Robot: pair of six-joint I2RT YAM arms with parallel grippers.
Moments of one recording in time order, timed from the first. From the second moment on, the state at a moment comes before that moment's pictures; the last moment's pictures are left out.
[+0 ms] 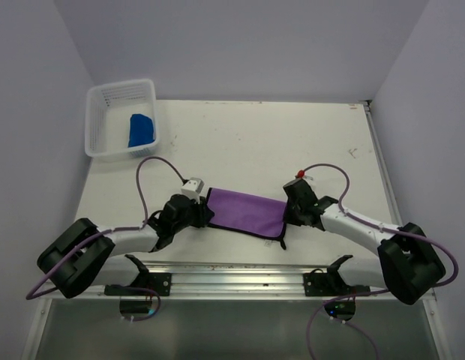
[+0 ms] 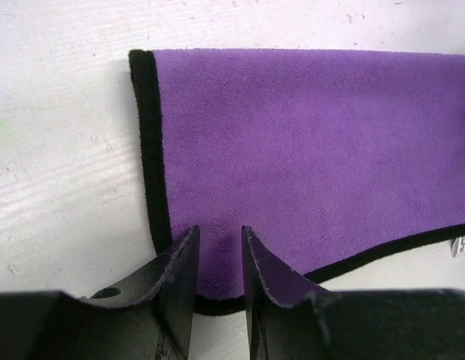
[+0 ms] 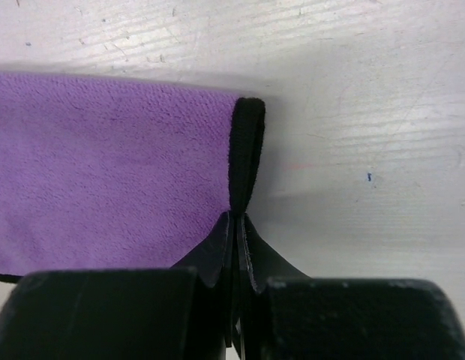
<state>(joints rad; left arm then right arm) -0.68 1.30 0.26 0.49 -0.02 -0.46 0.59 1.26 0.56 -0.37 0.19 0.80</state>
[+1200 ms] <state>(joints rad) -0.70 1.43 0.35 0.53 -0.02 -0.46 0.50 1.39 1.09 -0.75 0.04 0.45</state>
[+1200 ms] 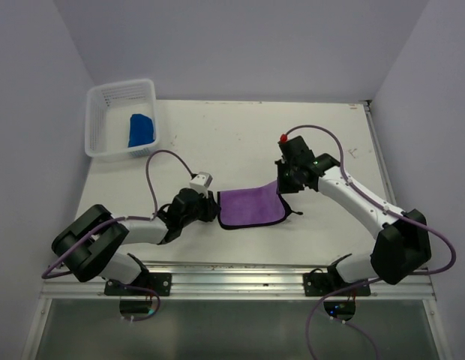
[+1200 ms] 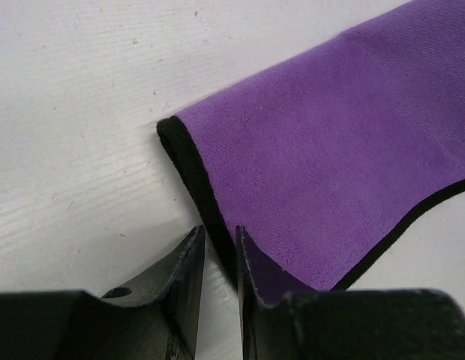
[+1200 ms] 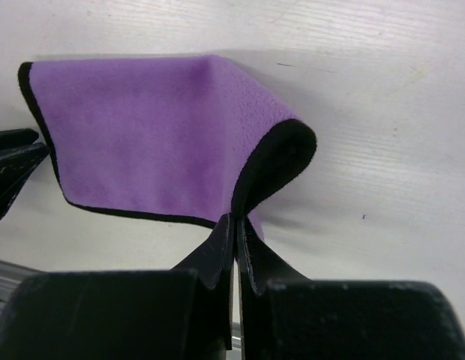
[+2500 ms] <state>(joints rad) -0.70 1.47 0.27 0.70 -0.01 -0.48 0.78 1.80 1.28 -0.45 -0.15 0.66</state>
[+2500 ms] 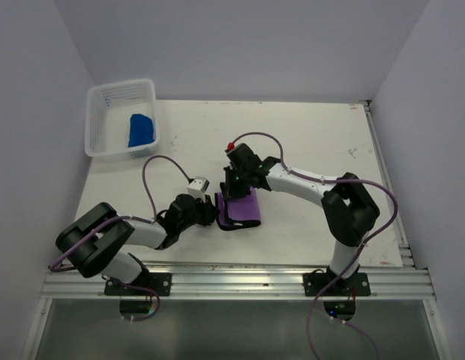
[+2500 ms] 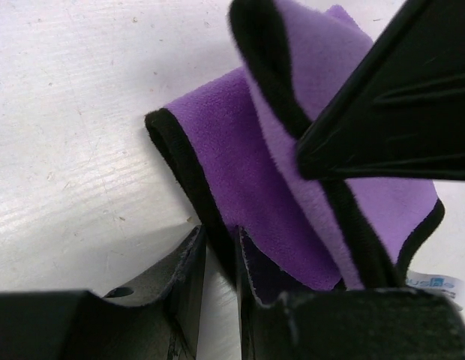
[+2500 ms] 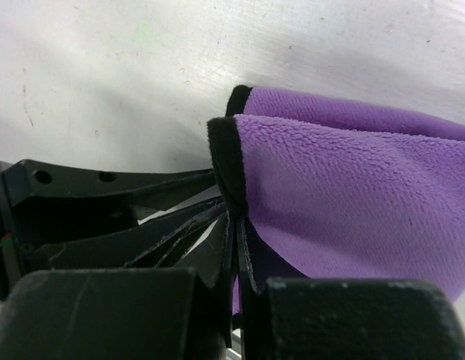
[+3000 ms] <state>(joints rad) -0.70 1.47 0.27 0.71 -0.01 -0.48 0.80 1.88 1.28 -0.39 -0.18 0.70</state>
